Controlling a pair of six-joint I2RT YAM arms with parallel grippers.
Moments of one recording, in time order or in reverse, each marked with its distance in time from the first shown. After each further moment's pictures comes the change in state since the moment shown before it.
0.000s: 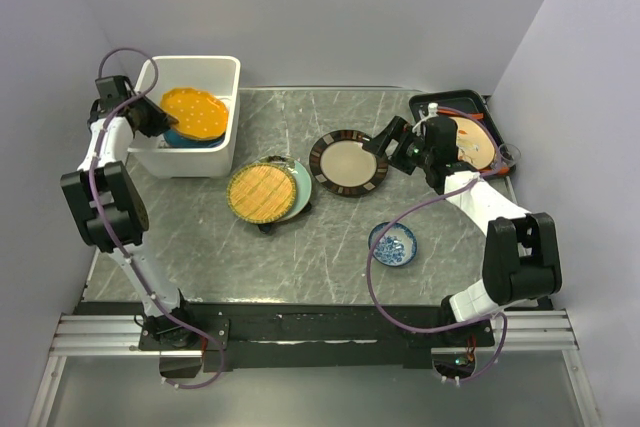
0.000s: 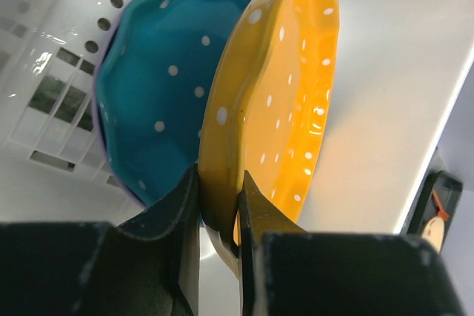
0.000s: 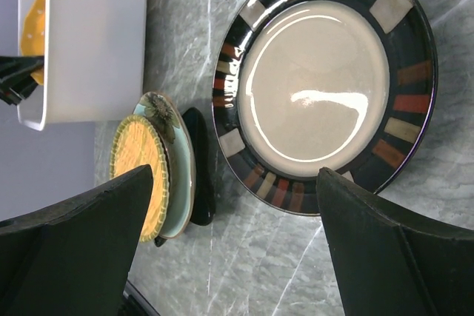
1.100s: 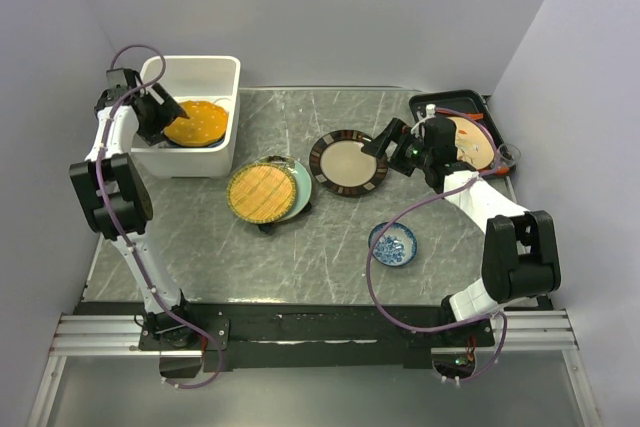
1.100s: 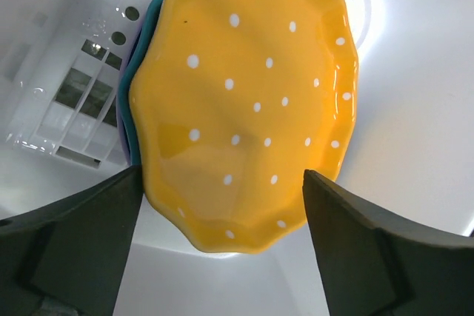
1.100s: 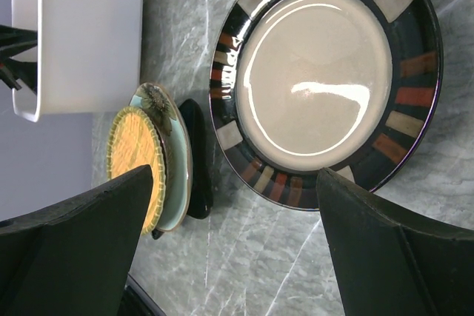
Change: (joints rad) left arm -0.036 0.127 0.189 -0.206 -0.093 0.079; right arm 0.000 0.012 0.000 -0.011 -0.023 -0.013
